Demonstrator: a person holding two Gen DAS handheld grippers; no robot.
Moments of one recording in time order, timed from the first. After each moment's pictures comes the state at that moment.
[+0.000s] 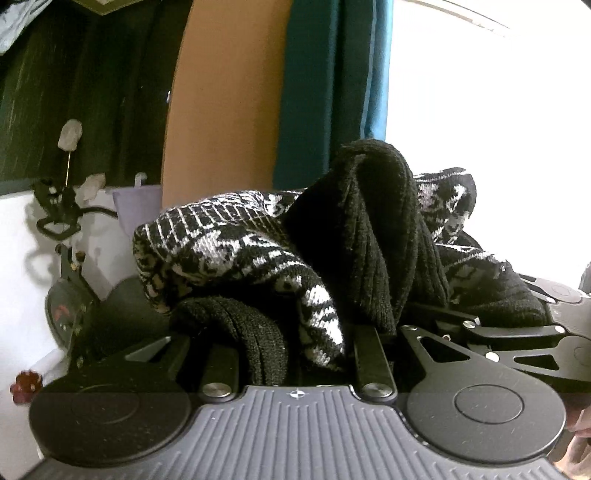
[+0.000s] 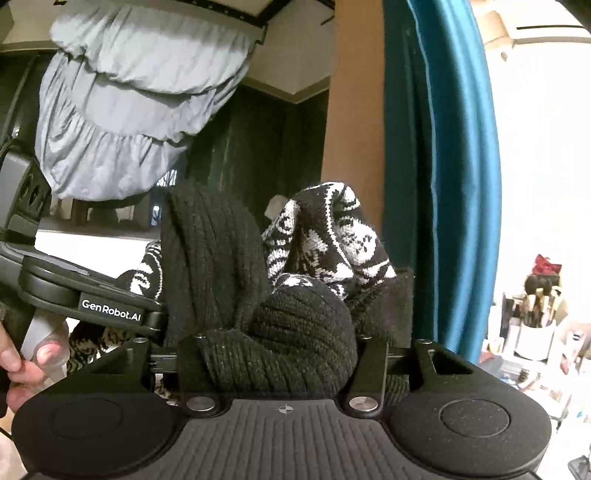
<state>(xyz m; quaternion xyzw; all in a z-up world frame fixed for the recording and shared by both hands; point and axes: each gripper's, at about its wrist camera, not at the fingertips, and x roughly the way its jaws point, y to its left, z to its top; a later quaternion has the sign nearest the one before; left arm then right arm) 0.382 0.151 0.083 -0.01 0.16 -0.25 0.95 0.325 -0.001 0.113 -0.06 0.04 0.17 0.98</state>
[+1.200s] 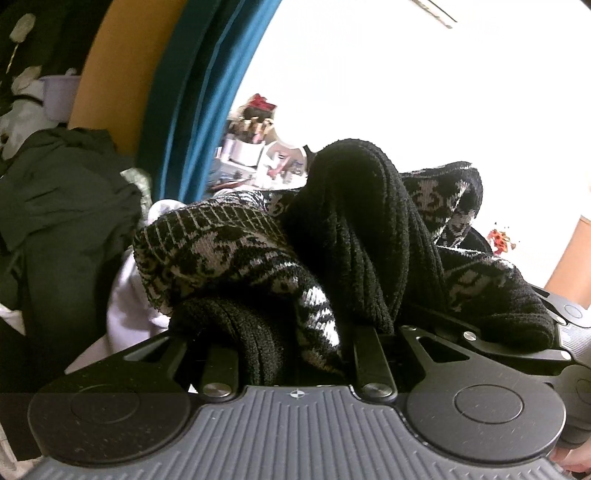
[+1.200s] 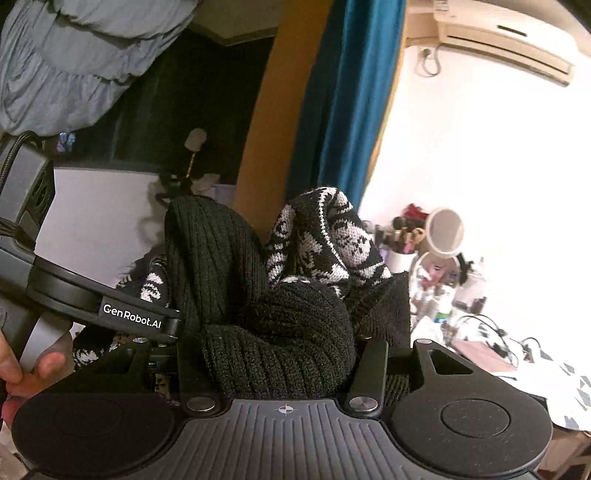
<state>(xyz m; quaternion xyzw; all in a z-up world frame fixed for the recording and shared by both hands) 0.137 0.123 0.061 -0.09 0.27 -0.41 0.87 -0.008 0.049 0.133 -0.10 0.14 -0.02 0.98</state>
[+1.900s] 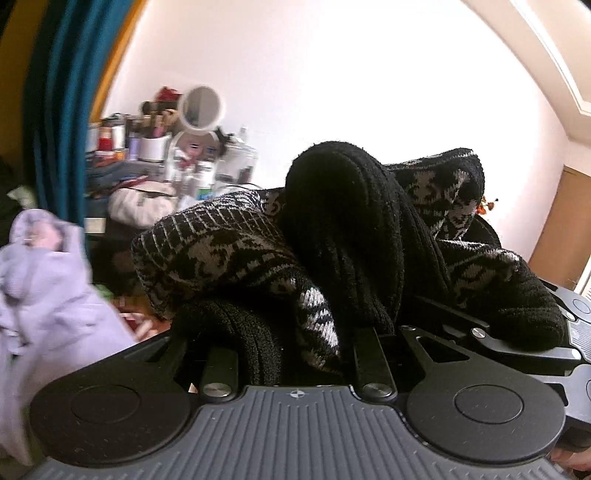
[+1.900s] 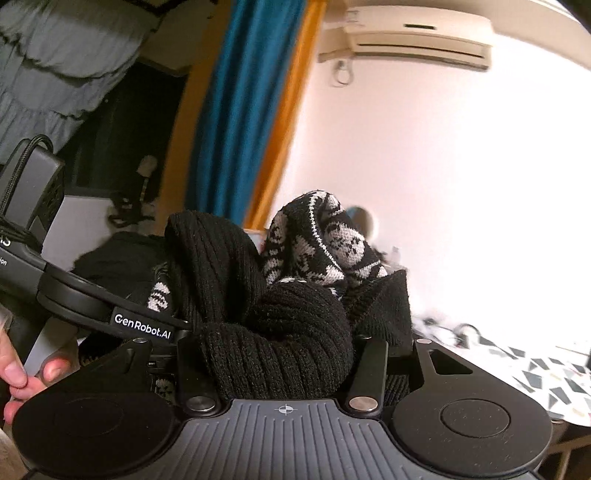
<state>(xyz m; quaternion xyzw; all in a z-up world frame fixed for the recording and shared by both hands) 0.011 -0.169 0.066 -0.03 0.25 -0.44 0.86 -0.167 -0.242 0.116 -0.08 0.10 -0.06 0.99</state>
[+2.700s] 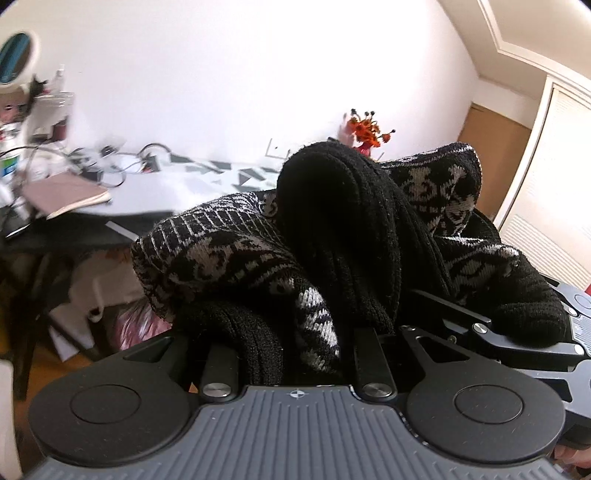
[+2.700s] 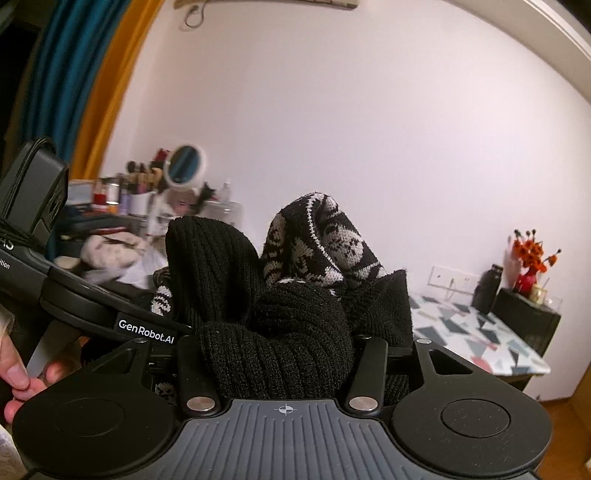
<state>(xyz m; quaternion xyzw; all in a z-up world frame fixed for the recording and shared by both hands) 0.038 -0.481 0.015 0.02 0.29 -0.61 0.74 -0.163 -0.509 0.077 -0.05 0.15 -0.26 0.95</state>
